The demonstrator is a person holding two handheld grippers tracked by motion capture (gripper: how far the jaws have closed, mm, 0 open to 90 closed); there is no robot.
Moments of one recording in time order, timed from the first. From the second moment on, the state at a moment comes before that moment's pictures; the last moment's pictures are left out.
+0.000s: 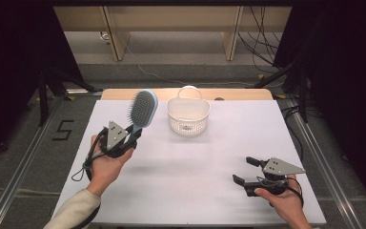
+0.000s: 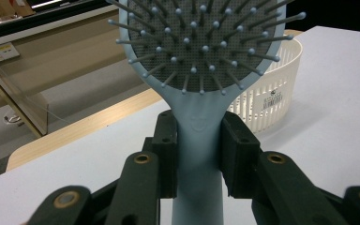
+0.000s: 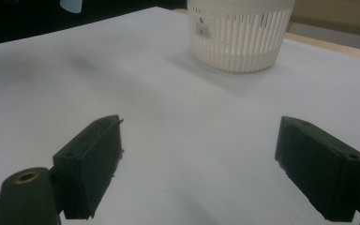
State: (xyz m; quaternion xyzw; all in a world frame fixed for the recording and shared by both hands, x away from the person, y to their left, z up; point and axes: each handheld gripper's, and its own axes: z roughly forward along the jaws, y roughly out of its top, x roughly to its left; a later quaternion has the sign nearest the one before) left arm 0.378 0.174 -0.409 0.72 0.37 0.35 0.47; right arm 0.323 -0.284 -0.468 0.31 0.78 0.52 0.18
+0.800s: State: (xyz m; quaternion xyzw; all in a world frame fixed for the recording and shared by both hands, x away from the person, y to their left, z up) left arm 0.382 0.166 -0.408 0.72 0.37 0.34 0.47; right arm 0.324 -0.285 -0.468 0.31 0.78 0.52 0.18
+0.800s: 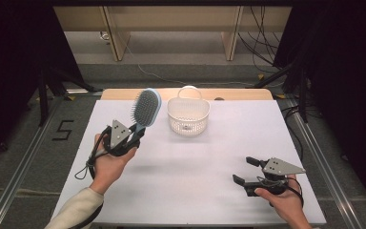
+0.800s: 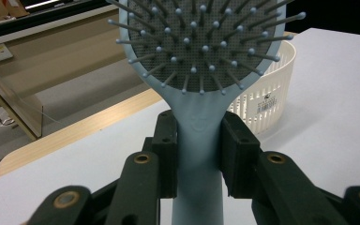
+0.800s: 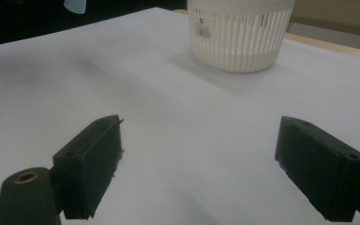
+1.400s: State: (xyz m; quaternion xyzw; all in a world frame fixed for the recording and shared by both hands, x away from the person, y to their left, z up) left arm 0.383 0.162 -0.405 0.72 0.37 0.34 0.48; right arm 0.323 -0.284 -0.468 0.31 0.78 0.52 0.18
